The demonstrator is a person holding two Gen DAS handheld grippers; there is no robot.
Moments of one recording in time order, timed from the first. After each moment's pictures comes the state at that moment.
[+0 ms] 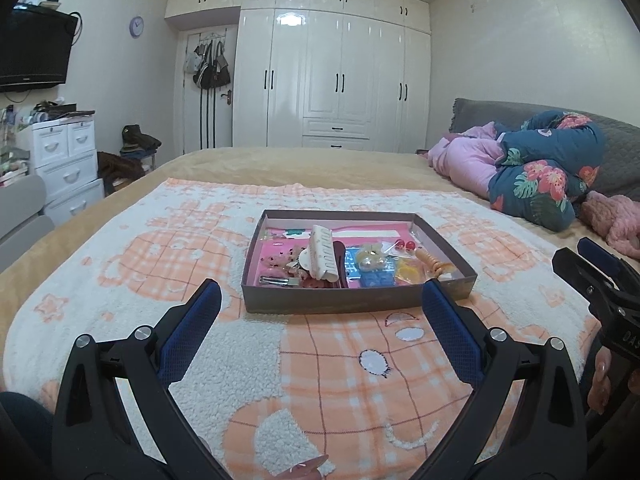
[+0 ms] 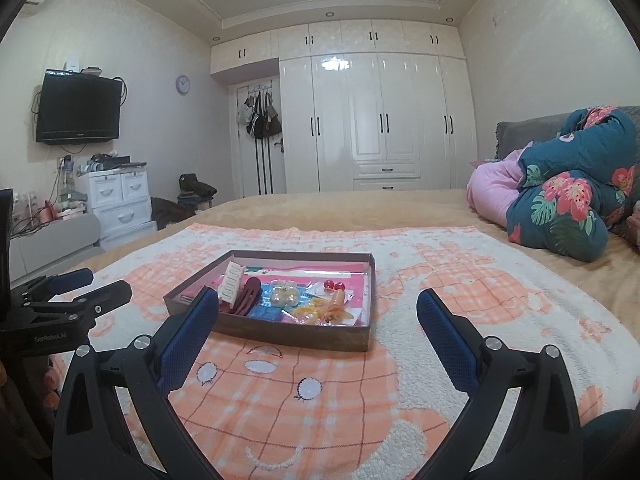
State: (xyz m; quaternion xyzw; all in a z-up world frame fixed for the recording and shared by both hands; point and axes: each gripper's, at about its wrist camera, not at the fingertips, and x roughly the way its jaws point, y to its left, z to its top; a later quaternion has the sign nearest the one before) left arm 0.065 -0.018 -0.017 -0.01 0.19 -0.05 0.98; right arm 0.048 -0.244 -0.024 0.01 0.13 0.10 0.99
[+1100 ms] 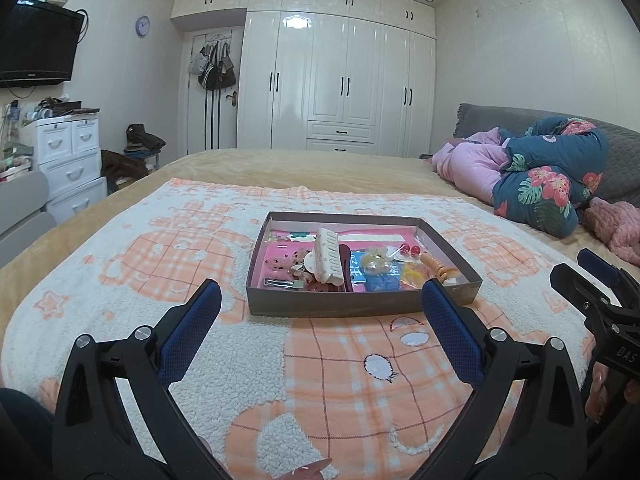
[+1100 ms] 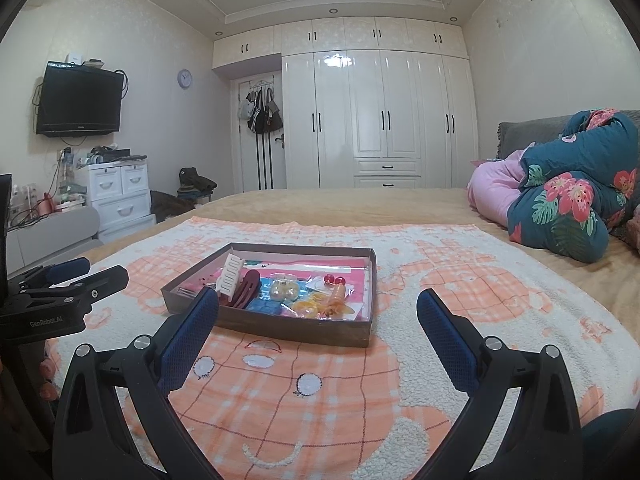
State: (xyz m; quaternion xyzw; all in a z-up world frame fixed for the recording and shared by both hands) left arm 0.068 -0.014 -0.018 -0.02 0.18 -0.04 0.98; right arm 0.052 -0.238 -0.032 0.00 0.14 0.10 0.99
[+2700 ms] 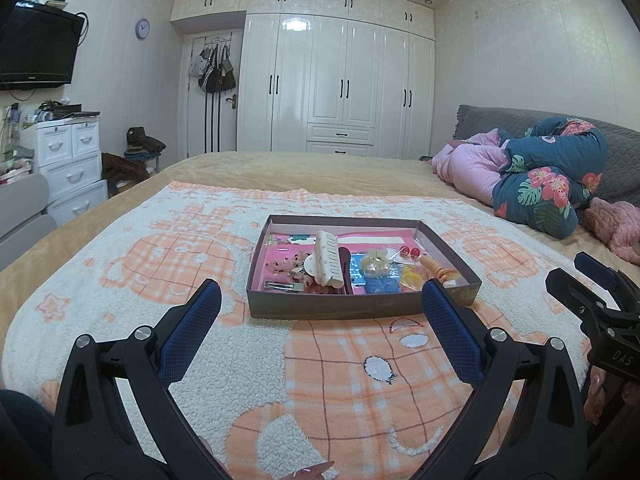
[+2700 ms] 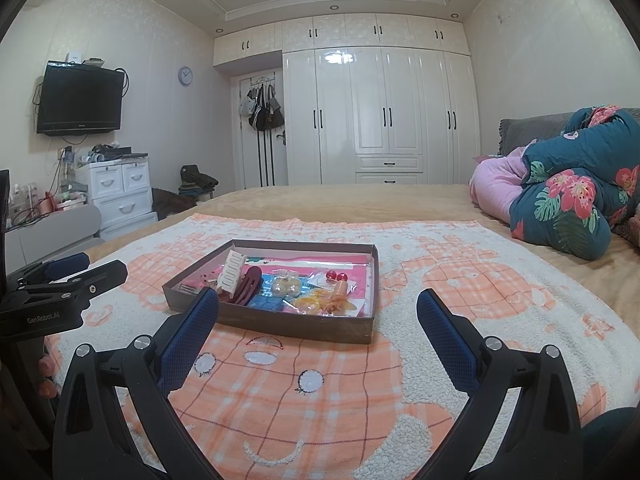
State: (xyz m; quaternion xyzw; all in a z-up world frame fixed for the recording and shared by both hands) left arm 0.068 -0.014 -0.018 -0.02 0.18 -0.04 0.98; right arm 0.054 -0.238 -0.036 0.00 0.14 0.11 0.98
